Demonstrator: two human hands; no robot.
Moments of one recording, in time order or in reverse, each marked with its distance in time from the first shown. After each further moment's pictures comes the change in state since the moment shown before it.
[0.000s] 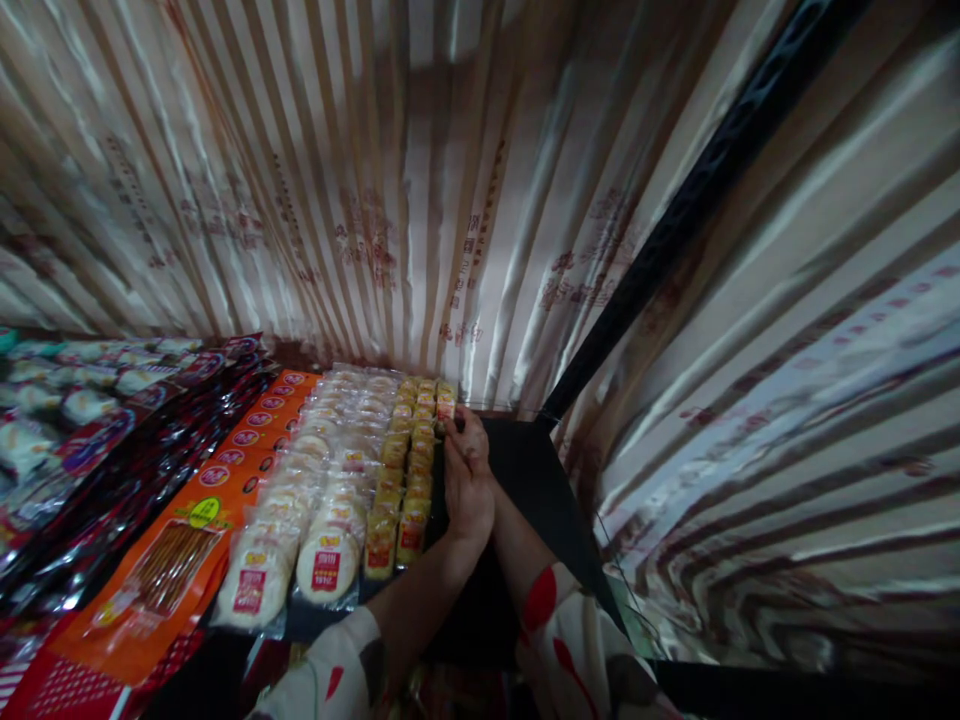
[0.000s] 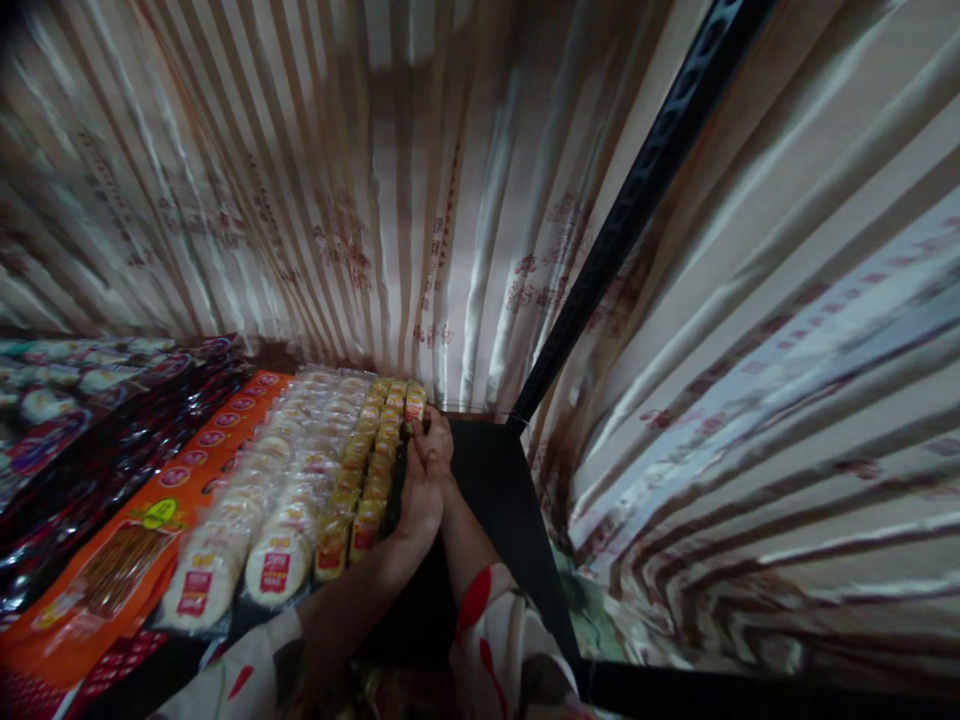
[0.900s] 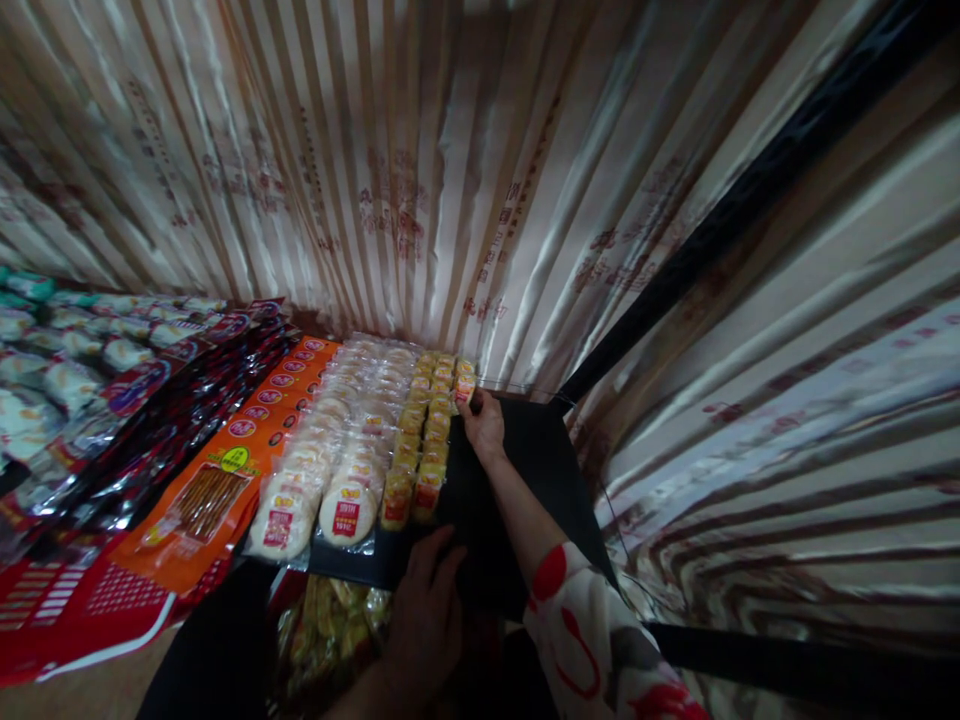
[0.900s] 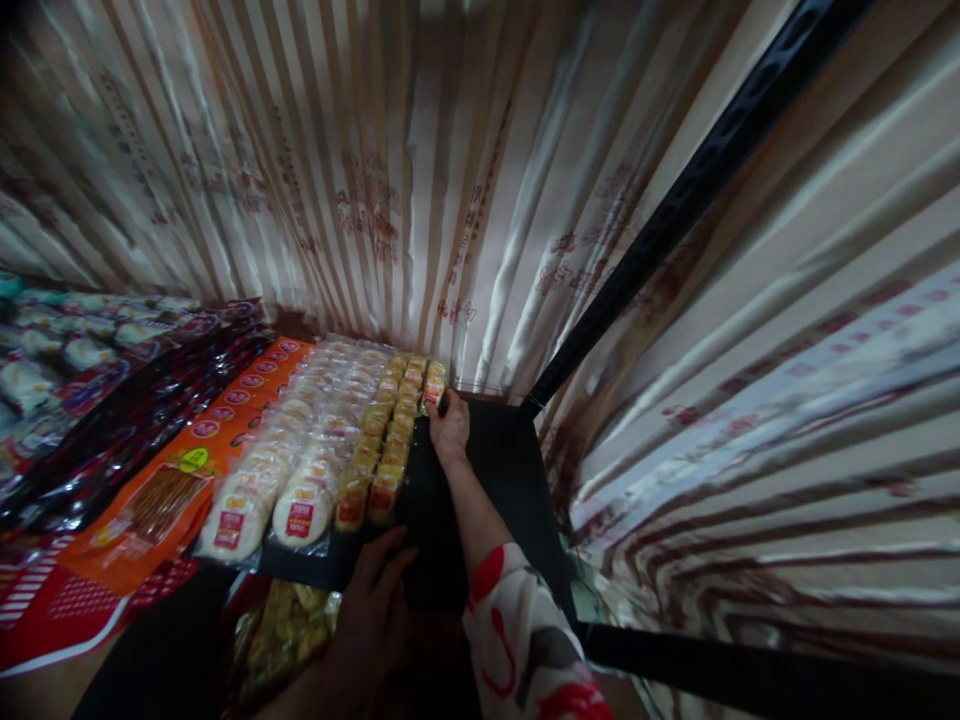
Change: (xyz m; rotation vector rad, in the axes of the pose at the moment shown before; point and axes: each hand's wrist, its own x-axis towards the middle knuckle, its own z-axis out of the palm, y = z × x) left_hand -0.149 -0.076 -0.103 0.331 -0.075 0.492; right_hand -0.013 0.000 0.001 -0.111 0.061 -0.014
